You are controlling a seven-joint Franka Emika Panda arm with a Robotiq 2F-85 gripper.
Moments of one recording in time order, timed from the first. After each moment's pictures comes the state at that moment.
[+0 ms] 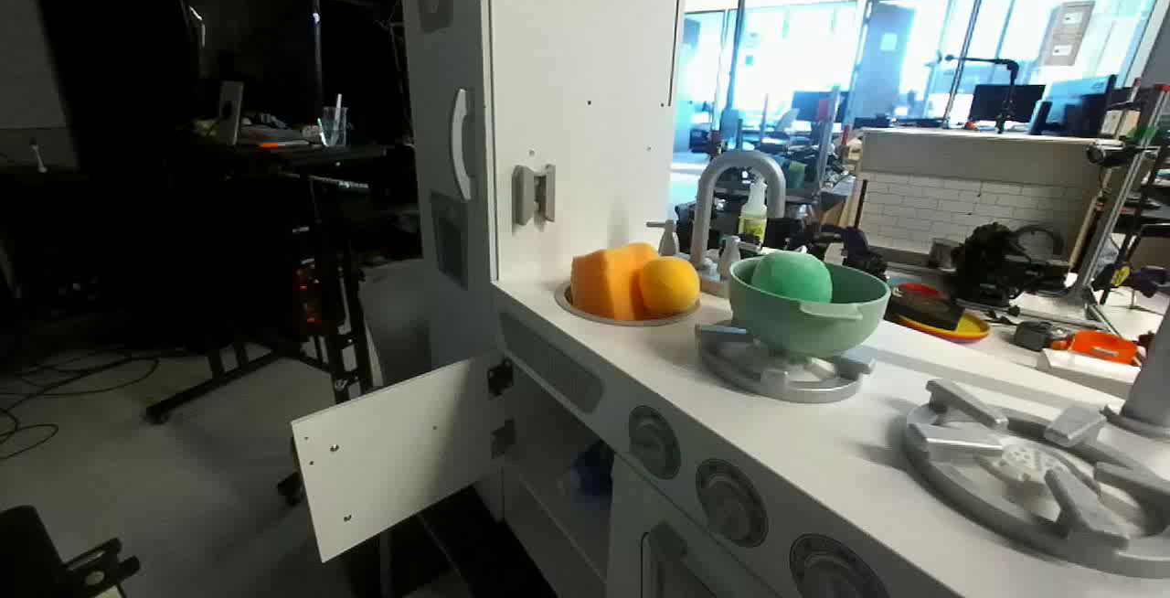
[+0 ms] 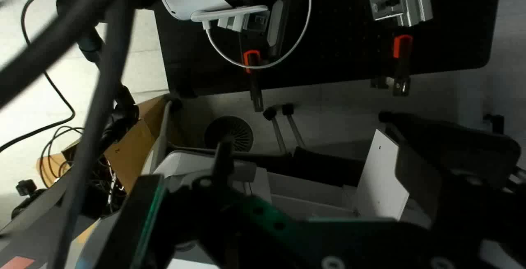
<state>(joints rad) -0.13 -0.84 -0.19 -2.56 -0.11 1.71 -0.19</state>
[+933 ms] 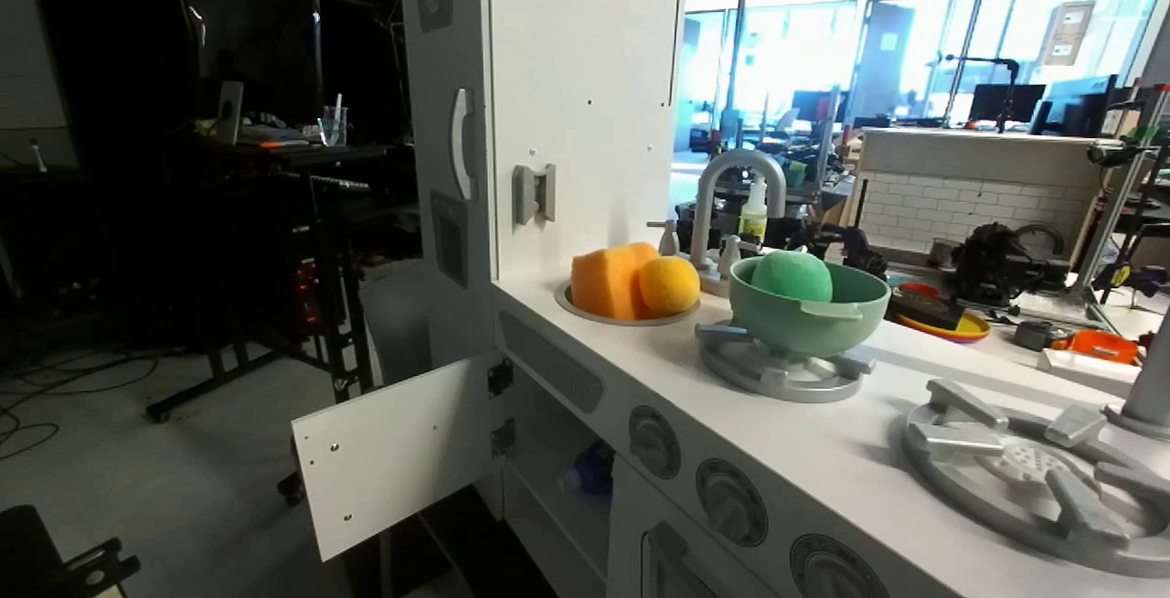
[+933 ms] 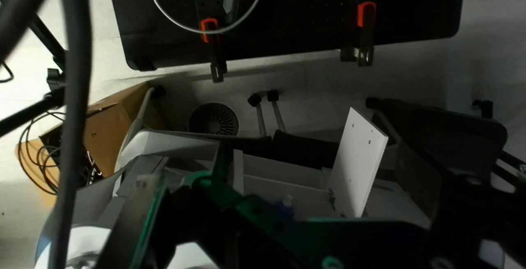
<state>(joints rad) -0.04 -0.72 -0.06 -2.50 -0.01 1.79 -0.04</state>
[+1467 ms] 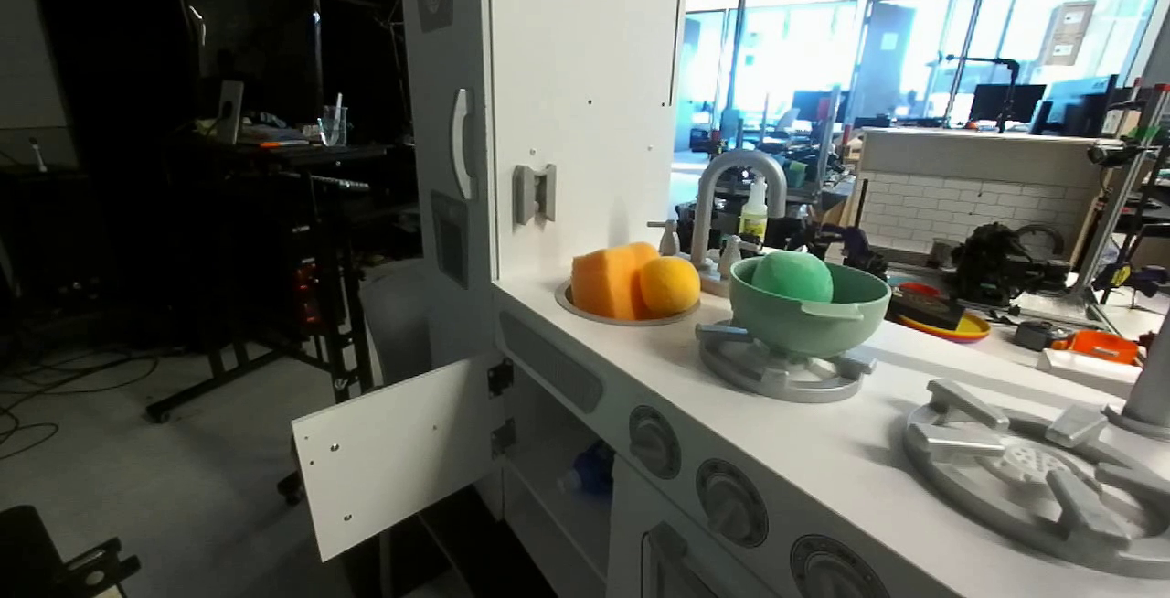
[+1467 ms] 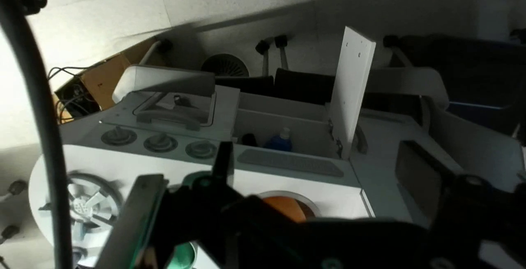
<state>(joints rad) -0.03 -0.36 0.13 -2.20 -0.04 1.93 0.26</state>
